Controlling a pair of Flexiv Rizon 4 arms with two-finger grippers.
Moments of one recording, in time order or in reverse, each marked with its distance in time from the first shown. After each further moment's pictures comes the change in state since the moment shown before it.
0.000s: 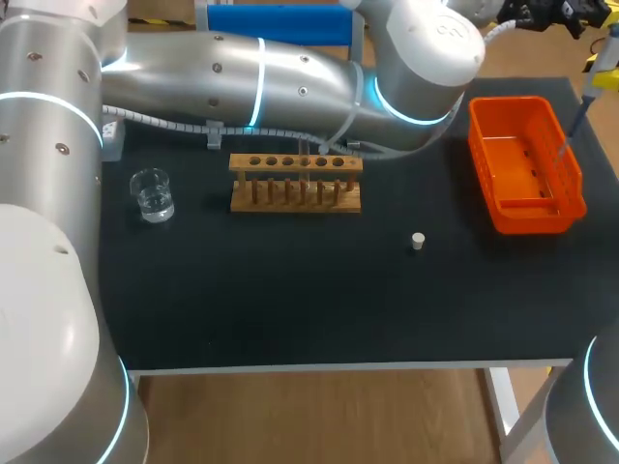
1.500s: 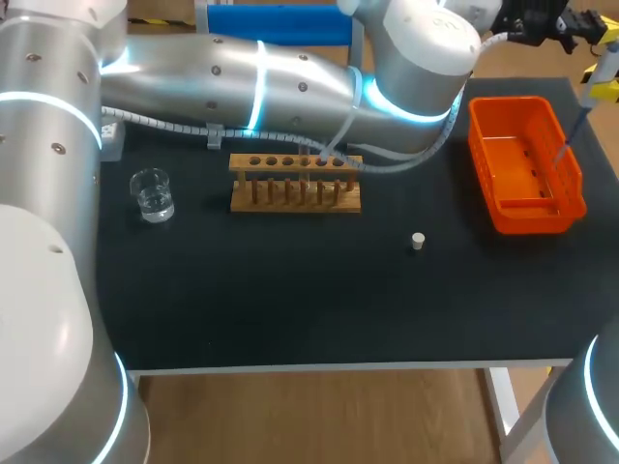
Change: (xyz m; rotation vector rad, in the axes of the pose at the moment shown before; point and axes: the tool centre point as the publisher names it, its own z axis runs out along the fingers) left arm 0.009 0.025 0.008 -0.011 0.083 -0.021; right arm 0.004 -0.015 -0.001 -0.001 -0.004 -0.001
